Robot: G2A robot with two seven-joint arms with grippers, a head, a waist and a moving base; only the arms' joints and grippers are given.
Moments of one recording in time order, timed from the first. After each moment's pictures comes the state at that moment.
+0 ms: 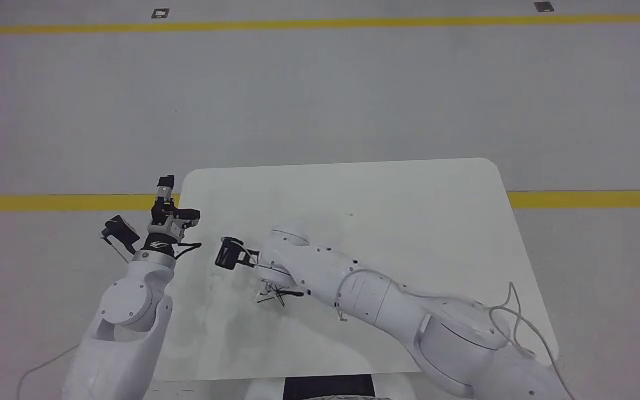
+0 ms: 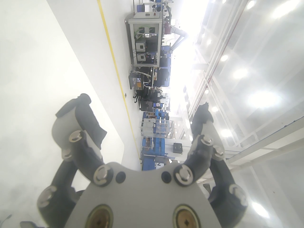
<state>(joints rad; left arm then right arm) 1.73 -1.15 -1.60 -1.80 -0.42 0.00 0.00 -0.73 -1.73 0.29 -1.02 -1.10 -0.14 1.10</state>
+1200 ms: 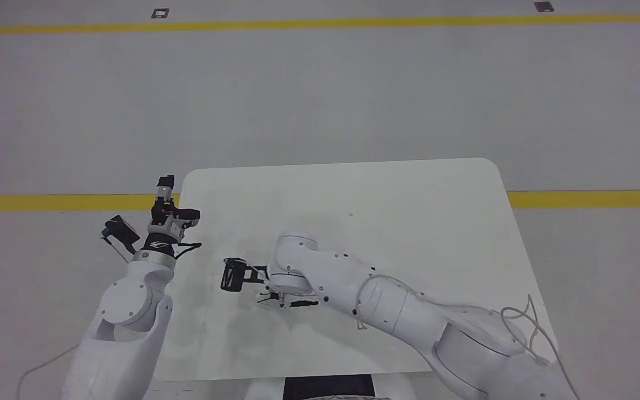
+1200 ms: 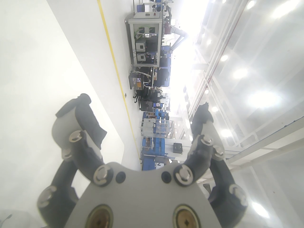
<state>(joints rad) 1.73 -1.15 -1.60 -1.80 -0.42 0.00 0.00 -0.78 -1.65 0.32 -1.17 -1.04 -0.33 1.20</state>
